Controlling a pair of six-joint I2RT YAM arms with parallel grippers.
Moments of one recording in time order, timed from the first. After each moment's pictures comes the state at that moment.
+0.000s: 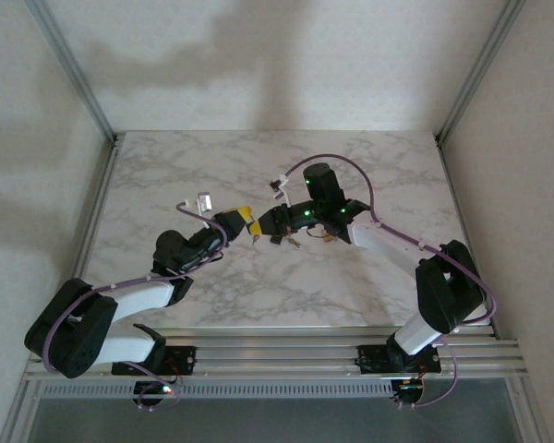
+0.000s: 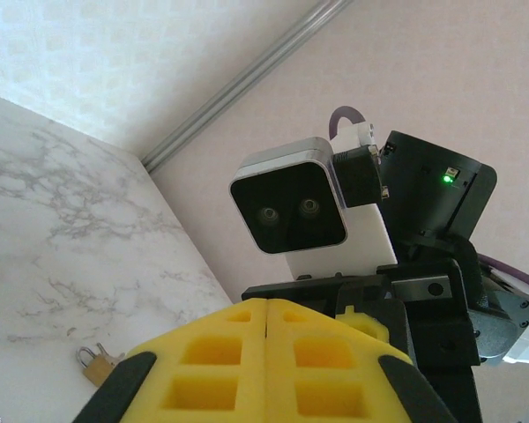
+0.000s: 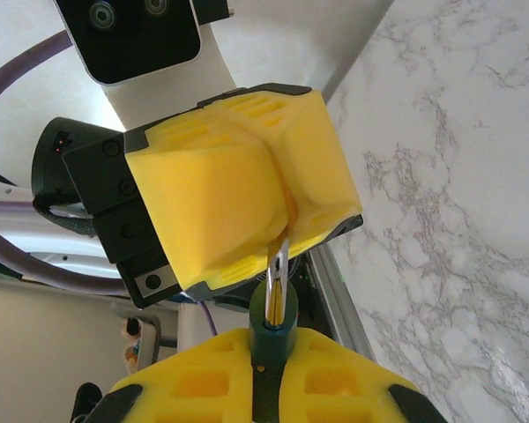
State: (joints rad) left arm -0.47 1.30 0.35 1.18 0.41 -0.98; right arm 0.66 1.59 1.12 -0.04 -1.06 0.62
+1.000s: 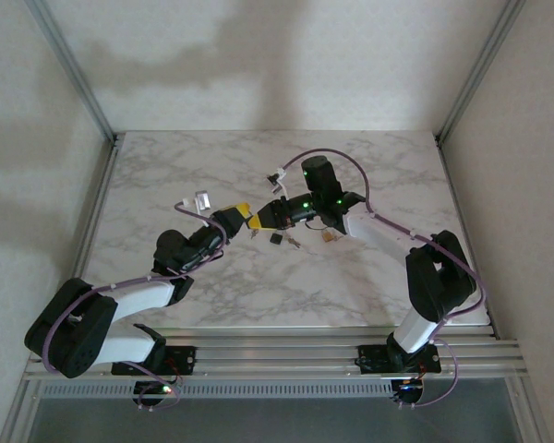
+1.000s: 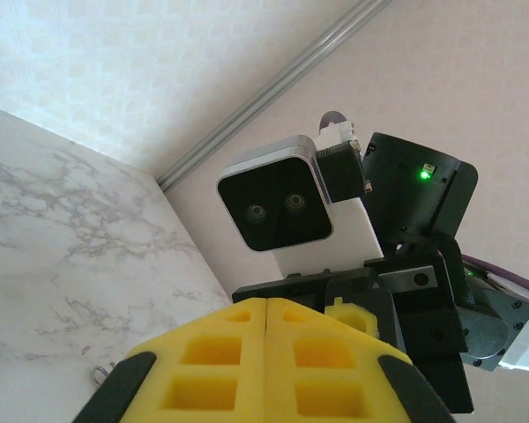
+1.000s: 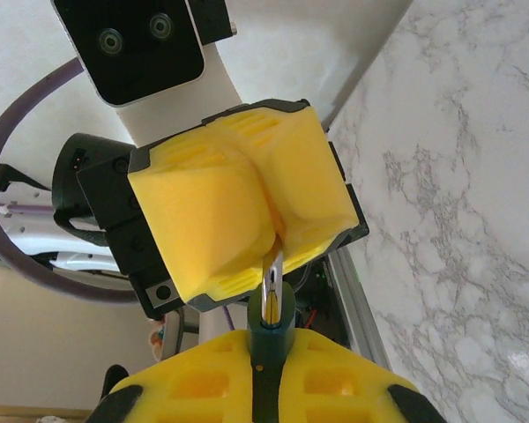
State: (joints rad) left arm -0.48 1.30 0.35 1.17 0.35 -0.97; right arm 0.62 1.67 1.20 -0.05 -1.16 0.62
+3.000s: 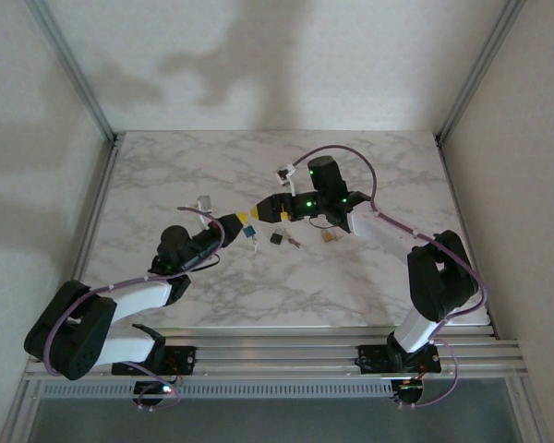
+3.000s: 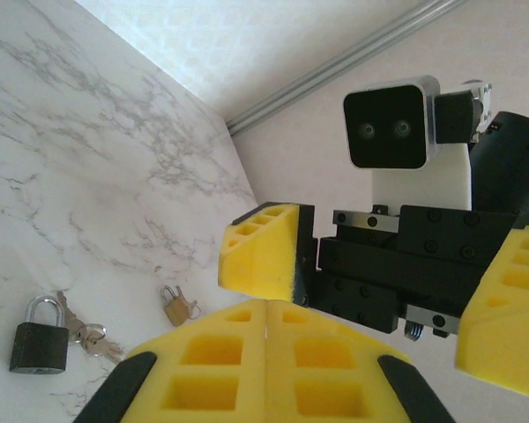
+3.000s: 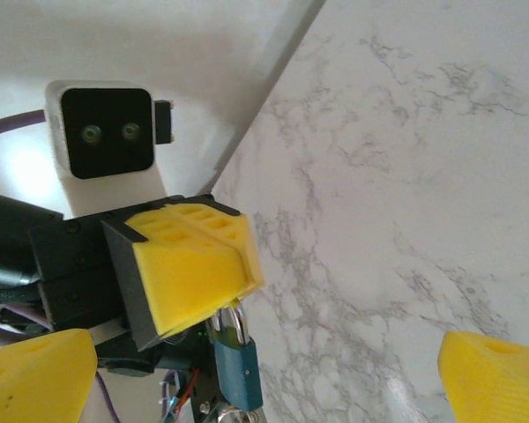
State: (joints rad) left arm -0.42 1.29 0.34 0.94 0.37 -1.02; right arm 0.59 1.66 1.18 -0.10 -0.87 0.47
